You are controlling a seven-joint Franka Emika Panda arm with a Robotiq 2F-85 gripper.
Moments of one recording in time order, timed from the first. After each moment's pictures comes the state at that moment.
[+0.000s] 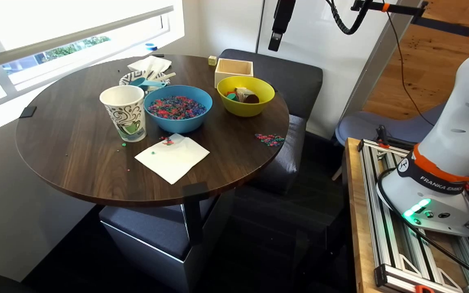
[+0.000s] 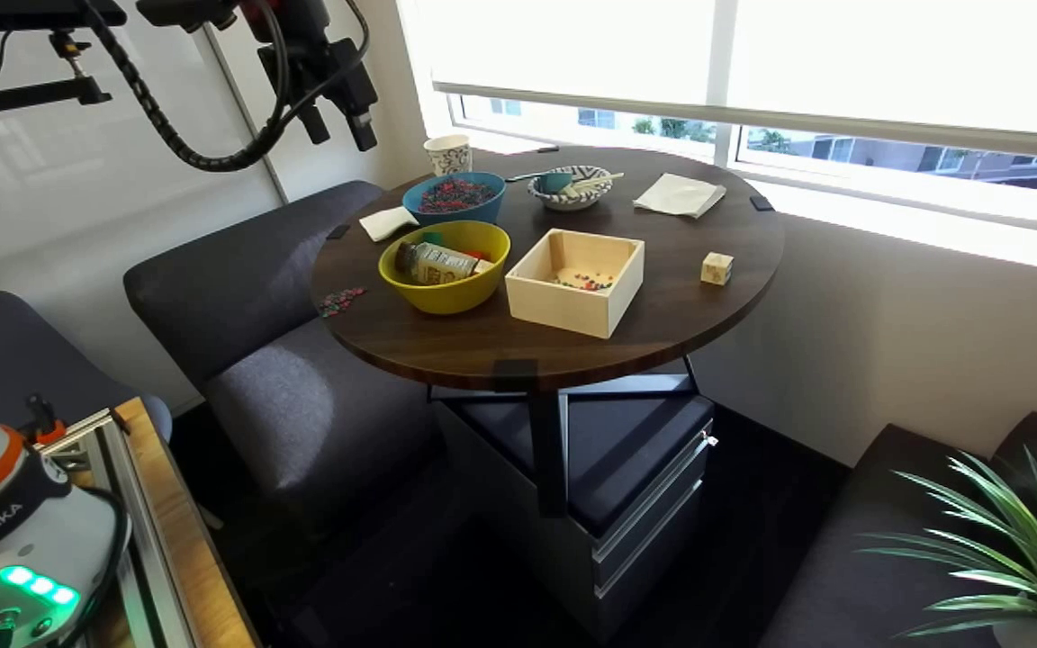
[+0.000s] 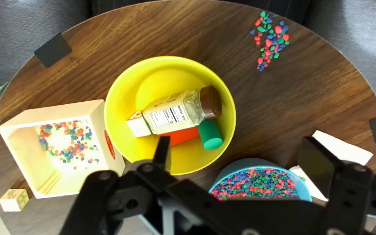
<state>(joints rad) -0.01 -0.42 -0.04 -2.38 -0.03 2.07 -0.20</state>
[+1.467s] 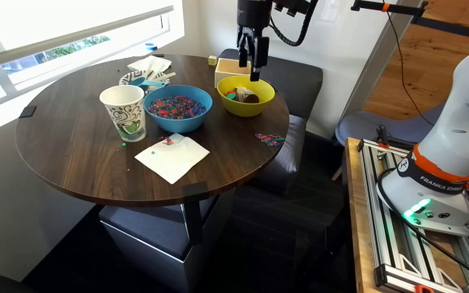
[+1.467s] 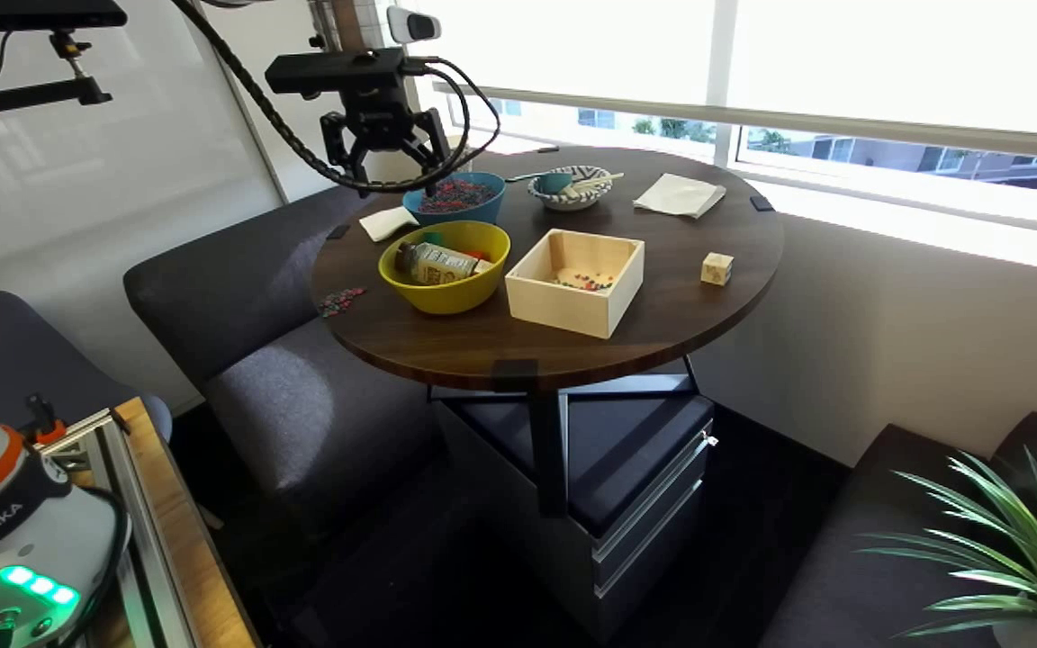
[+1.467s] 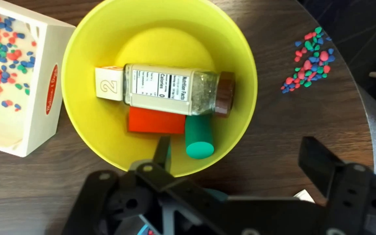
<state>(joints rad) 0.04 -0.10 -0.08 -2.23 -0.02 2.11 -0.68</state>
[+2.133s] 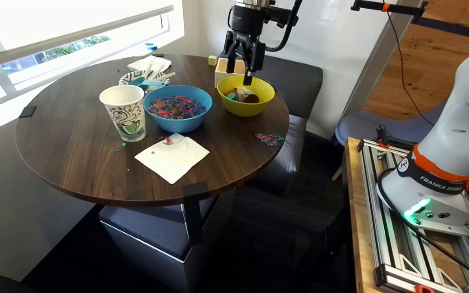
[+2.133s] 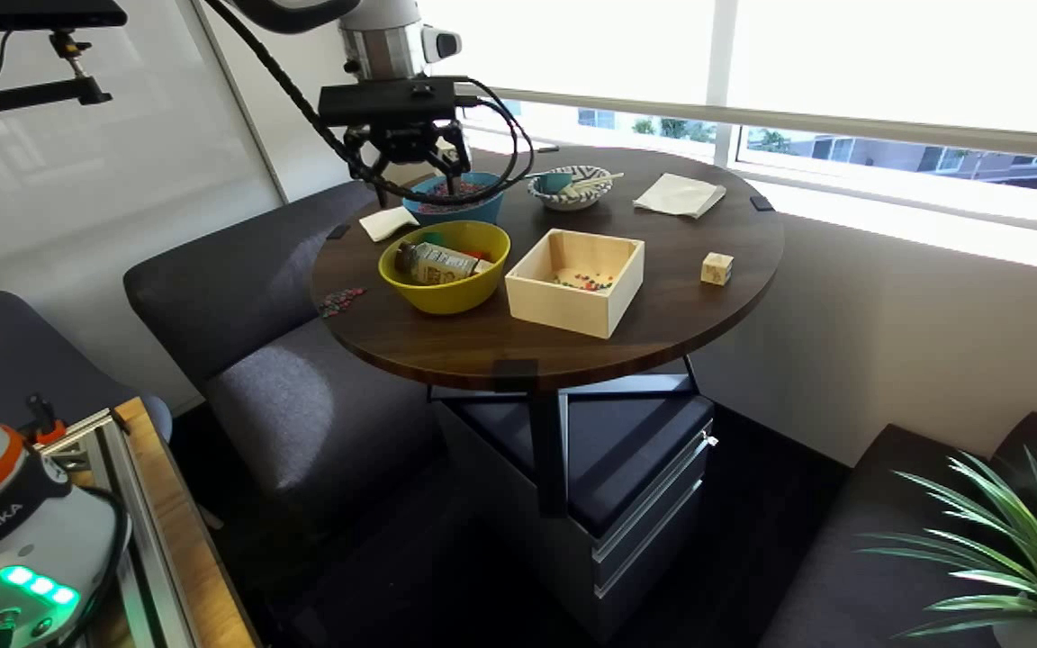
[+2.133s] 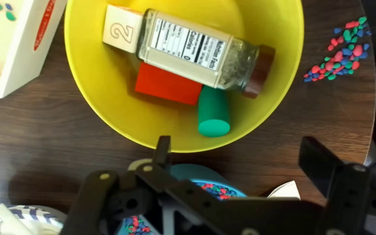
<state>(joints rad) 0.00 -0.03 -0.09 -2.23 0.16 2.22 -1.06</state>
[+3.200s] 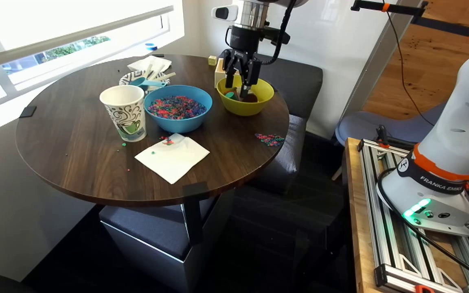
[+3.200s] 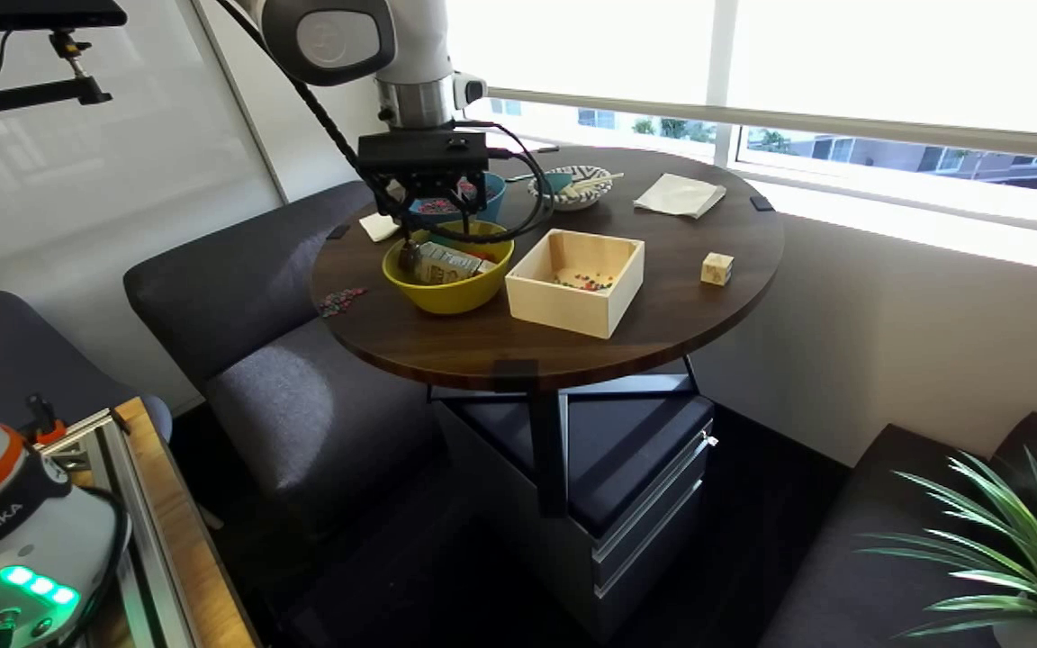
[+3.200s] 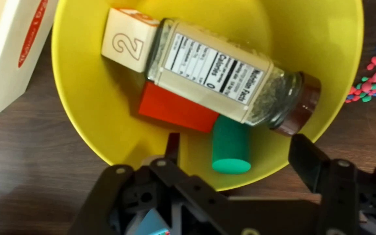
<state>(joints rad) -0.05 0.07 -0.08 -2.22 0.24 2.29 -1.20</state>
